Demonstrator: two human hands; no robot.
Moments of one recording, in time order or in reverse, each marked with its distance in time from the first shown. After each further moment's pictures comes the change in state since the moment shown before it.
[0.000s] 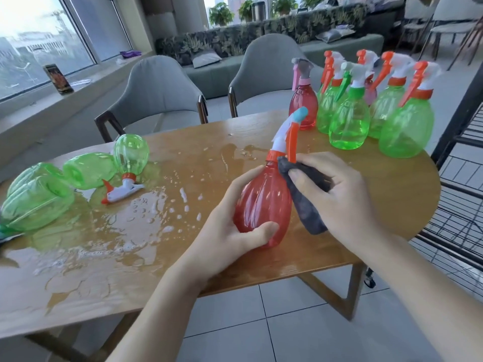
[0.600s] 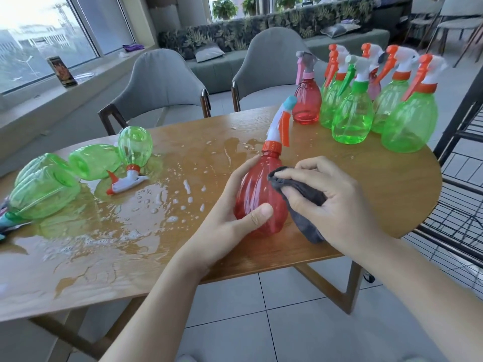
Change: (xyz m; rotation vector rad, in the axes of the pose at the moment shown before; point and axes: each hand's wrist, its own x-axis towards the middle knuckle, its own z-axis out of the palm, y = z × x) left_hand -0.002 -0.002 0.001 -0.158 -0.016 -0.029; right_hand -0.021 -0.003 0.002 -0.213 -0.103 -0.155
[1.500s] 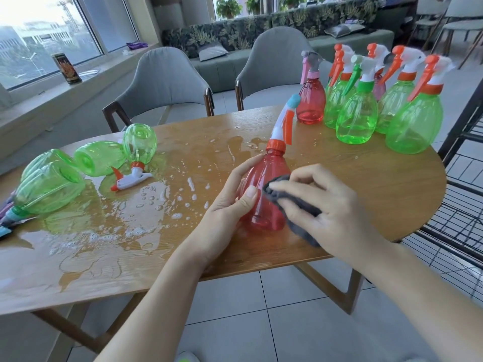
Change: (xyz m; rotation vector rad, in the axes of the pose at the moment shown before) left_hand 0.002 -0.003 -0.007 -0.141 -0.012 -0.046; right_hand -0.005 -0.003 0.008 -0.096 0.006 -0.218
